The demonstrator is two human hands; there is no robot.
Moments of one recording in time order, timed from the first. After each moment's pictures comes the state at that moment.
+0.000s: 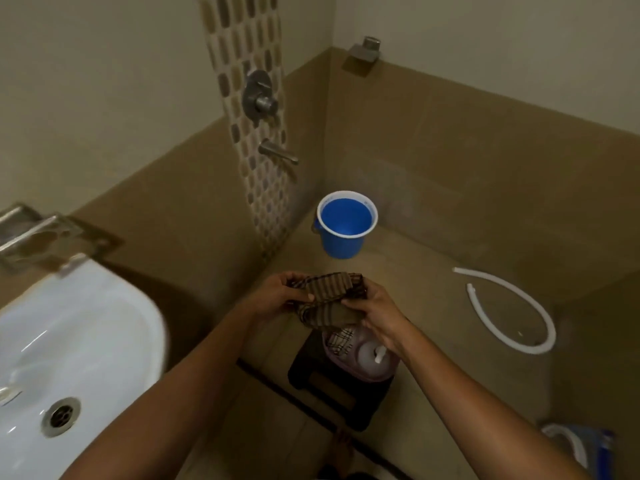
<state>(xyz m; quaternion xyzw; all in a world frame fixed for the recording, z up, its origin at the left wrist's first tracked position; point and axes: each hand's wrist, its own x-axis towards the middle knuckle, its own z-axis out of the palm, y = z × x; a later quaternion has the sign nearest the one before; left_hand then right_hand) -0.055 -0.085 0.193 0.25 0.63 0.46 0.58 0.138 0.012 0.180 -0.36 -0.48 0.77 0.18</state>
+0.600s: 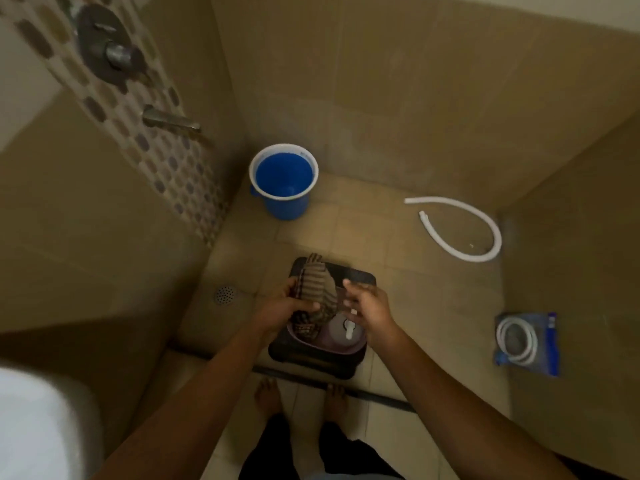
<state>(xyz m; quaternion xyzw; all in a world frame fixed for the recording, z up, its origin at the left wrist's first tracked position) 0.008 0.001 0.107 0.20 0.60 0.37 0.68 0.182 0.050 0.110 -0.66 -0.24 0.67 0.25</state>
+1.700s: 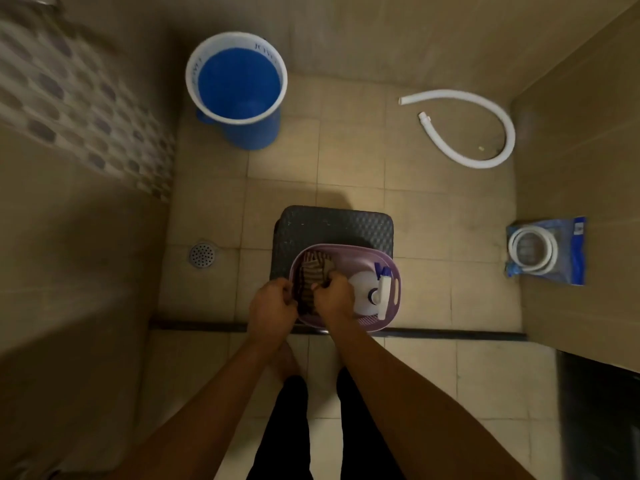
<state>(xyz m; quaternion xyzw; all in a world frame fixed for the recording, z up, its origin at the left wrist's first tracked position) -0.028 0.005 -0.084 0.47 0.77 0.10 0.42 0.087 0.040 -0.092 -0.80 -0.40 0.45 0.04</state>
